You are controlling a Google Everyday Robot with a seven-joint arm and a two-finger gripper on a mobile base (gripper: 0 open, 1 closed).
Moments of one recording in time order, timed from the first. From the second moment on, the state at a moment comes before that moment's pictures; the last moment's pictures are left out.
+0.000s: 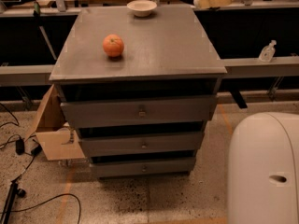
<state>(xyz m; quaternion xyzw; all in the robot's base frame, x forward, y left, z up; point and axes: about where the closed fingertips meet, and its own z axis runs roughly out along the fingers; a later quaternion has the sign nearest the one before) 0.718 -0.162 1.049 -0.53 0.65 0.18 0.50</state>
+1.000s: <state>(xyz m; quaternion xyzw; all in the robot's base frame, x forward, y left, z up) 0.725 -0.118 0.997 -0.54 0.68 0.24 0.44</state>
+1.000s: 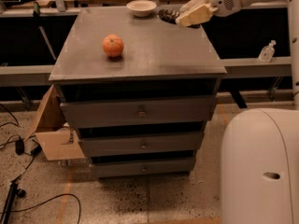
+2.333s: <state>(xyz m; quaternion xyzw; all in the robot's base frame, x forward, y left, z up) 0.716 -0.059 0.932 -0.53 0.71 0.16 0.44</state>
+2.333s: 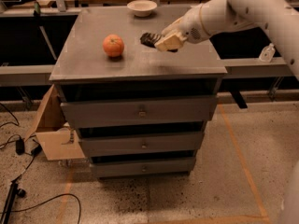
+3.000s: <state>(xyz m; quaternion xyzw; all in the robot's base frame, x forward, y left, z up) 0.717 -0.017 0.868 -0.53 0.71 0.18 0.43</state>
